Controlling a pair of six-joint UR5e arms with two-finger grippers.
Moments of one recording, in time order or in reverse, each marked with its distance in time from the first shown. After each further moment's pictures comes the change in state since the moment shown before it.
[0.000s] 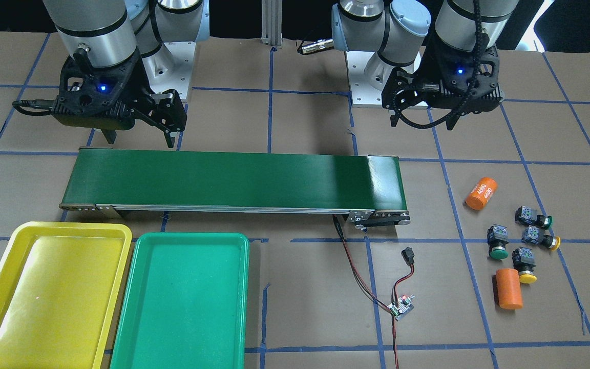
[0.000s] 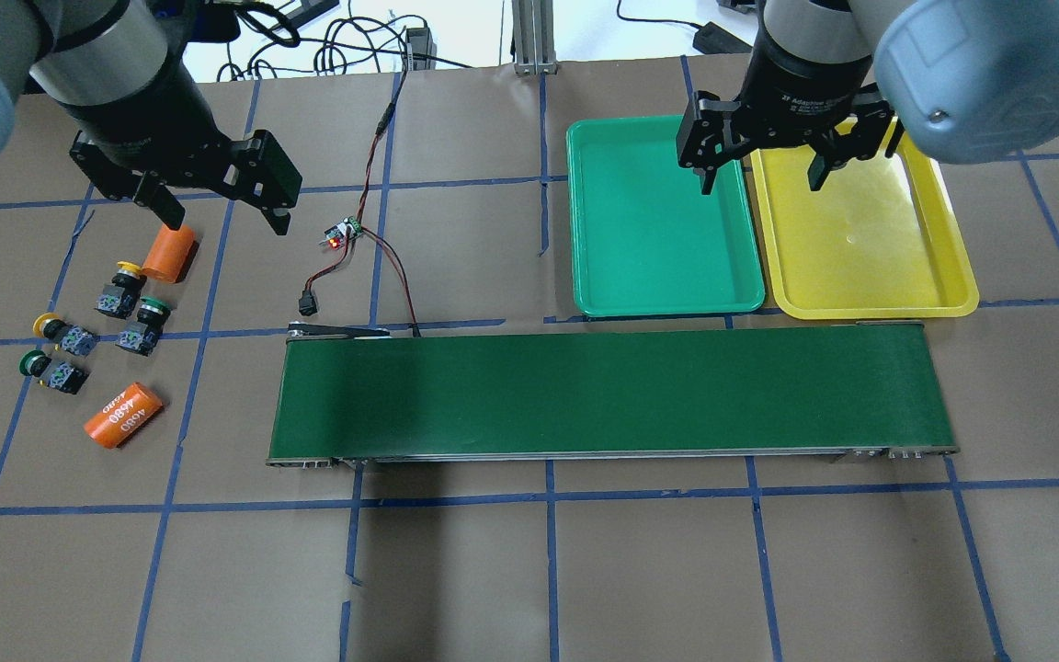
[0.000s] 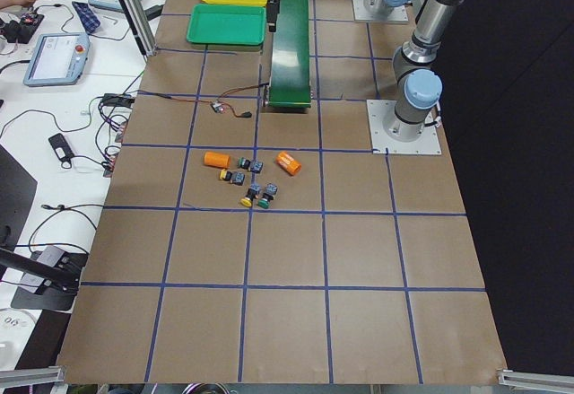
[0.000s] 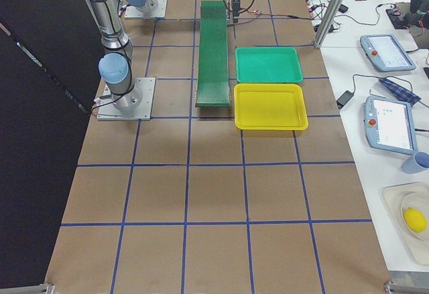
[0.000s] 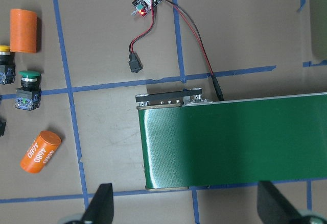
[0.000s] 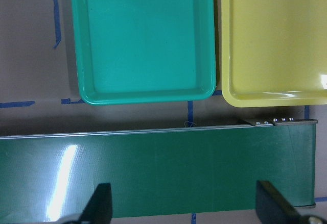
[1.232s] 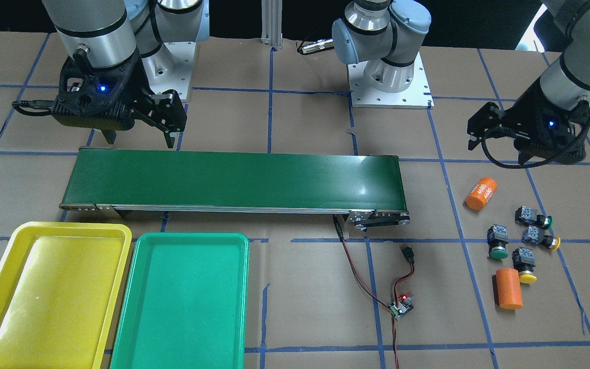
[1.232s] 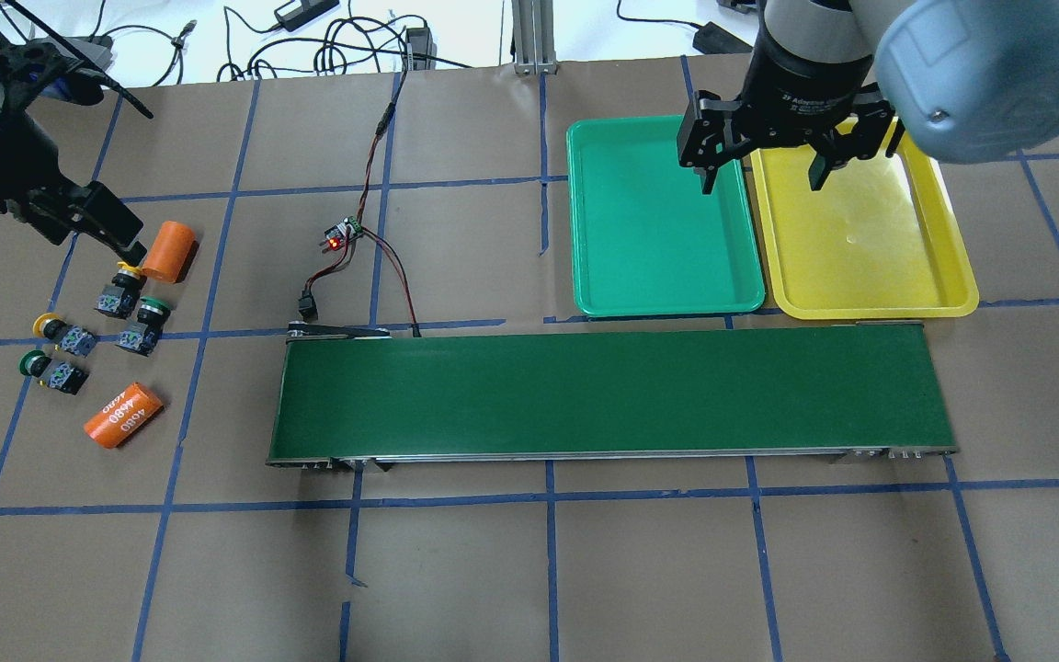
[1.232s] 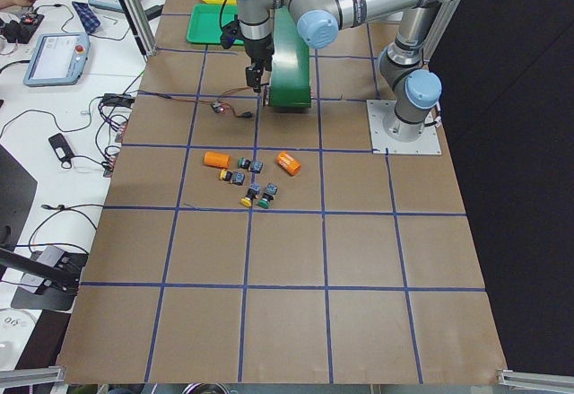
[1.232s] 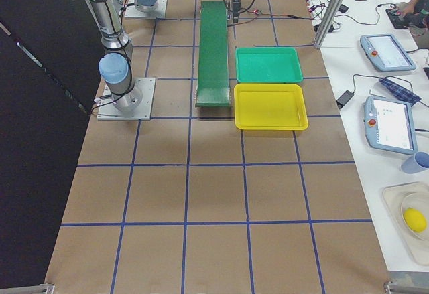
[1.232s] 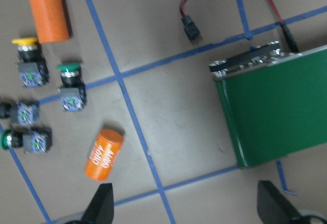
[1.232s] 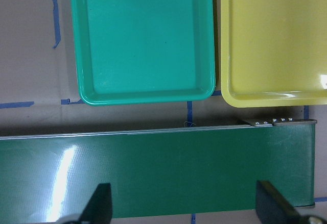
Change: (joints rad) left arm 0.322 -0.093 -0.100 0.189 0.009 0.574; right arm -0.001 0.000 0.000 0.000 -0.001 0.000
